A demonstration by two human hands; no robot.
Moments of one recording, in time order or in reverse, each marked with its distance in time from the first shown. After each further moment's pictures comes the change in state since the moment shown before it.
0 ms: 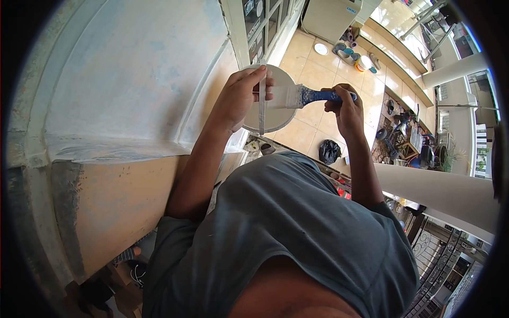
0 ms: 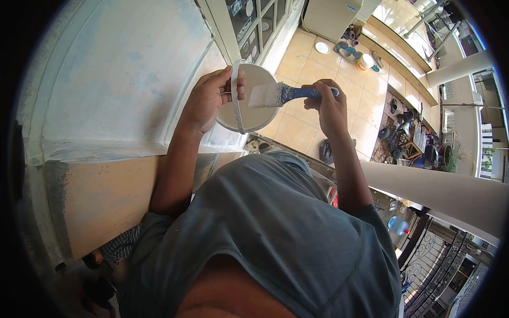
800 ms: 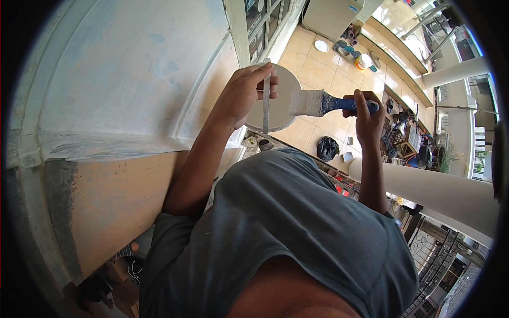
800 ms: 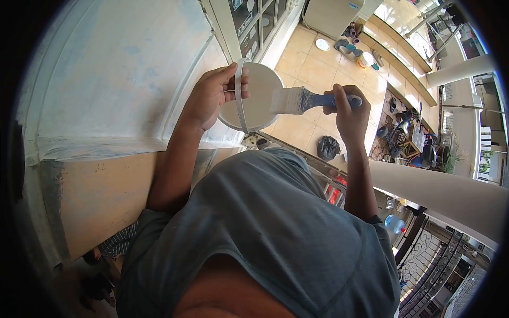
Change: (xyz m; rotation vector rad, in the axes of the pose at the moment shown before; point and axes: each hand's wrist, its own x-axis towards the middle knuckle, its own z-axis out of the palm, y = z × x) left_hand 0.003 -0.007 -0.005 -0.002 -0.041 -0.011; right_hand -0.026 -0.030 -0.015 -0.453 0.094 -0.251
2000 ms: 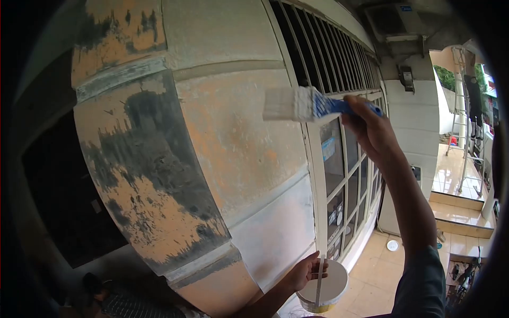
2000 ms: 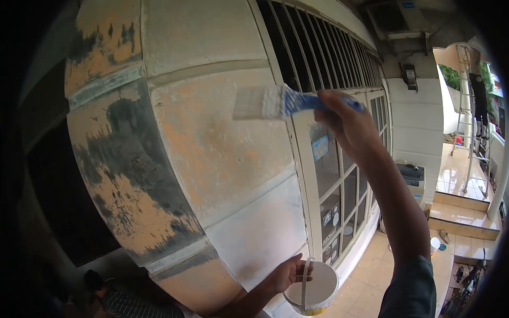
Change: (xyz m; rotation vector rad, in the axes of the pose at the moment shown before) left_hand -0.019 0.027 -0.012 -0.201 -0.024 -0.086; right_hand 0.114 -0.378 0.053 0.980 -0.664 -0.663
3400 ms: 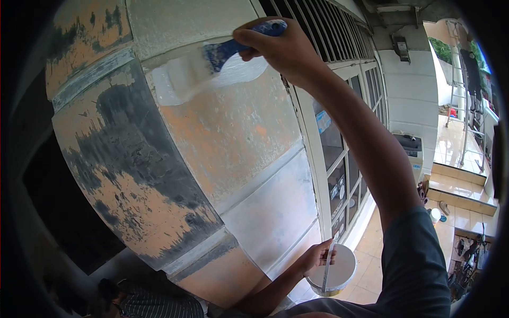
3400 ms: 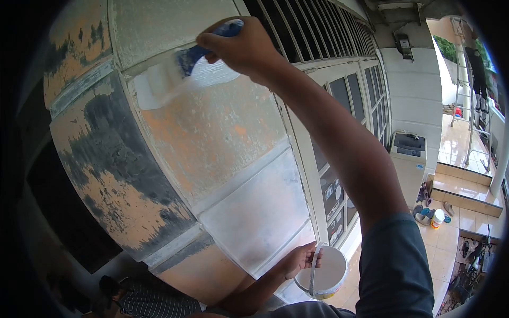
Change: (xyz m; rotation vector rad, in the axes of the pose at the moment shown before) left_hand 0.016 -0.029 0.001 0.127 0.012 -0.087; right_hand 0.080 0.021 0.112 -0.438 -0.190 -0.498
